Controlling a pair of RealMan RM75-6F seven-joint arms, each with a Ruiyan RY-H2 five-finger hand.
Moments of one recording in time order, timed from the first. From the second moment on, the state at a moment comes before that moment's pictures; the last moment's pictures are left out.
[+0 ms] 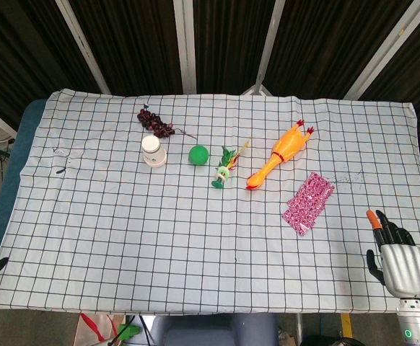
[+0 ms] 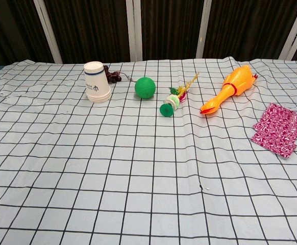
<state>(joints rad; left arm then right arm) 0.01 -1.05 -0.05 -1.74 1.44 1.57 0.16 0.05 -1.14 0.05 -1.73 -1.50 1.51 -0.27</state>
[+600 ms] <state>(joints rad) 0.01 -1.06 -0.05 -1.75 1.45 1.57 0.17 0.06 -1.15 0.04 -1.71 -1.53 1.49 -0.27</state>
